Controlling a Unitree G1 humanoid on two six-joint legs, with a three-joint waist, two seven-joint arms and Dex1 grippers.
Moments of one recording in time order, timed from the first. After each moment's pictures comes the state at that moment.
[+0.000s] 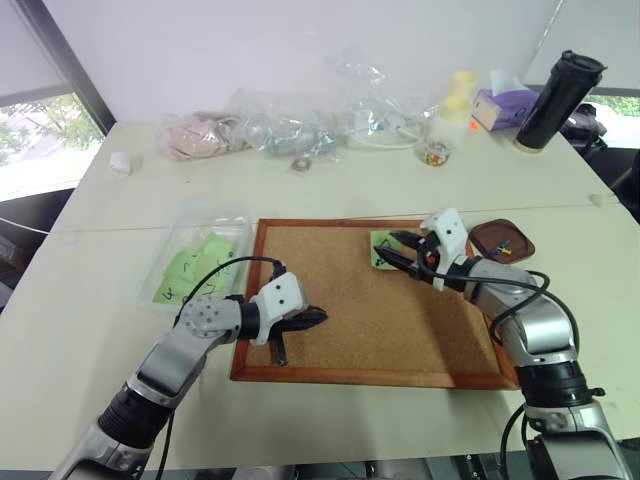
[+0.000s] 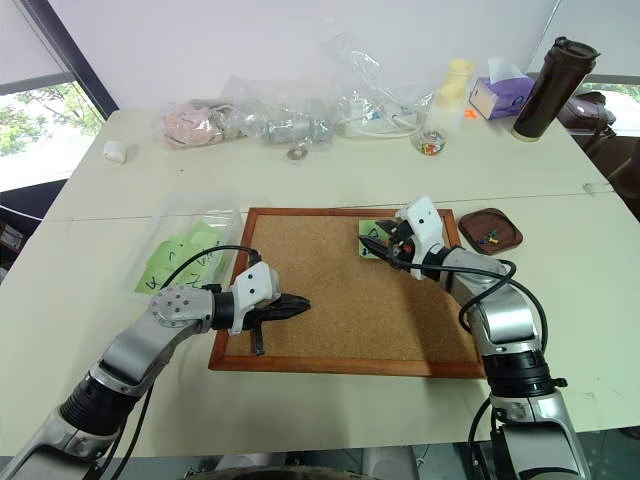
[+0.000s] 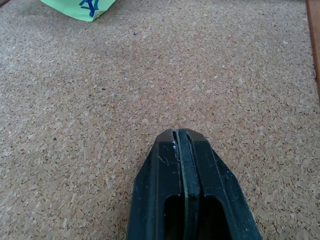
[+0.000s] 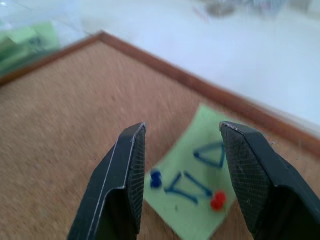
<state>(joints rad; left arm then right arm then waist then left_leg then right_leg) -0.25 0.54 -0.33 -0.28 -0.18 0.43 -0.89 -0.37 -0.50 0.00 -0.02 0.32 0.49 0.70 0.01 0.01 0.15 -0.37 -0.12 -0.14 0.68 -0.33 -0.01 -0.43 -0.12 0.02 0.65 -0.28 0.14</state>
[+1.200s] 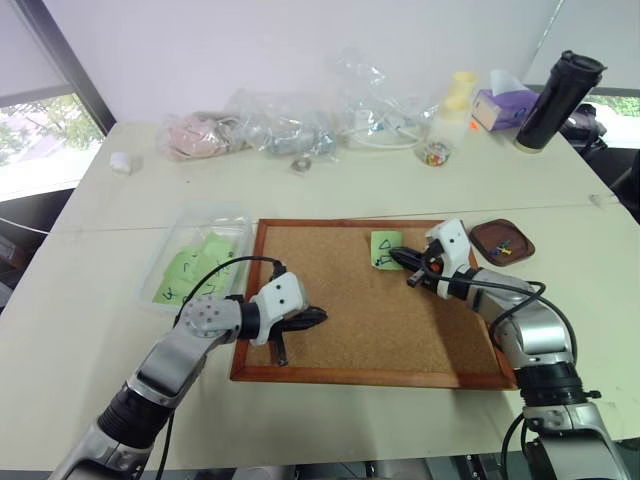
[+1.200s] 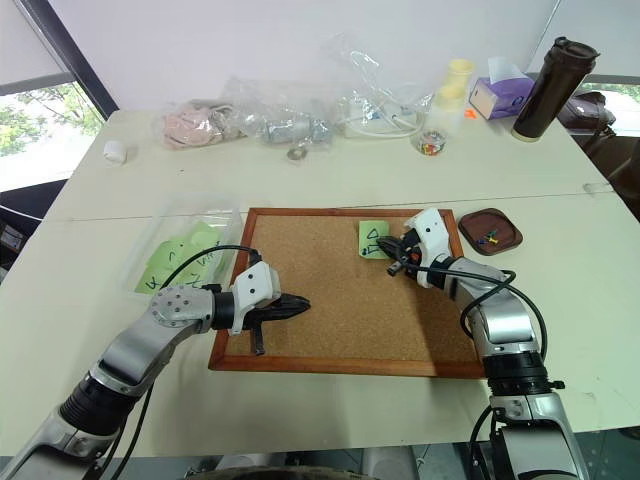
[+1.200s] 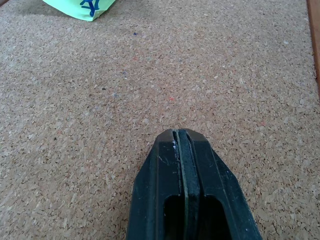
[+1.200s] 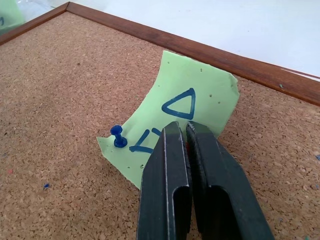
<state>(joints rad) -0.25 0.54 -0.33 -0.28 -0.18 0.44 -0.88 -0.35 -0.49 -0.03 0.04 0.32 0.49 0.68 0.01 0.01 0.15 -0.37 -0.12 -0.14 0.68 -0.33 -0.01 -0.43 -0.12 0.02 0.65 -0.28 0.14</state>
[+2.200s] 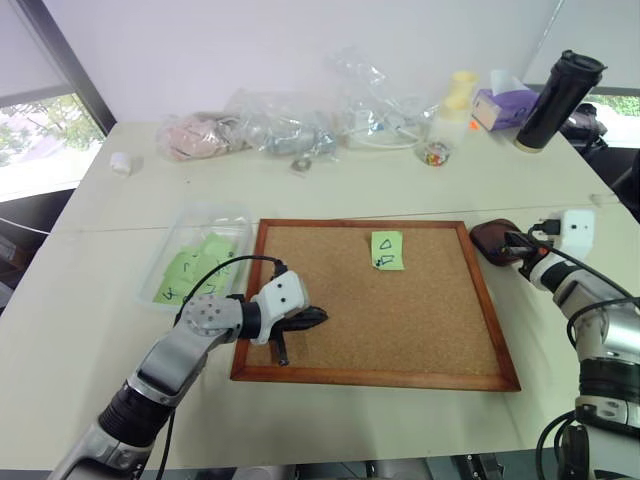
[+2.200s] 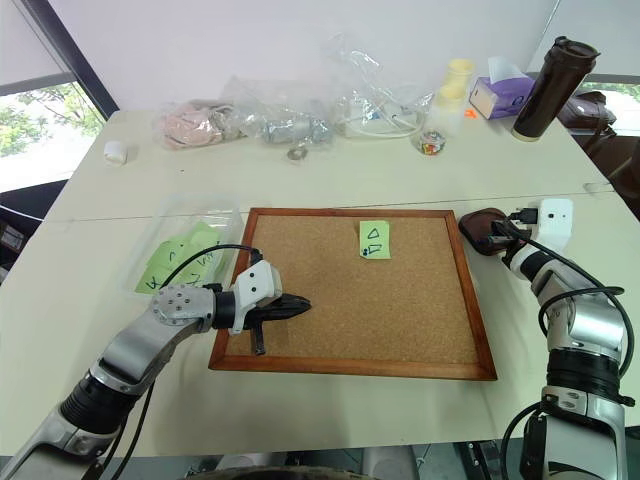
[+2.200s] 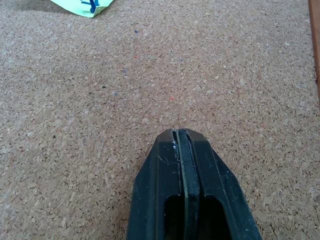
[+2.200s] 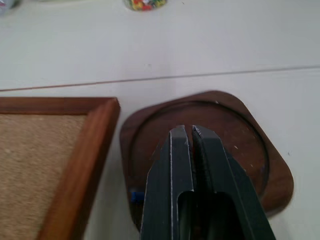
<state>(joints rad) -0.26 0.54 -0.34 -0.29 -0.19 0.47 -0.89 -0.37 -0.61 -0.41 0.29 0.35 0.49 0.45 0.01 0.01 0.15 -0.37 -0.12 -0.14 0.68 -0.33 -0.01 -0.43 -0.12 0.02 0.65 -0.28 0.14</state>
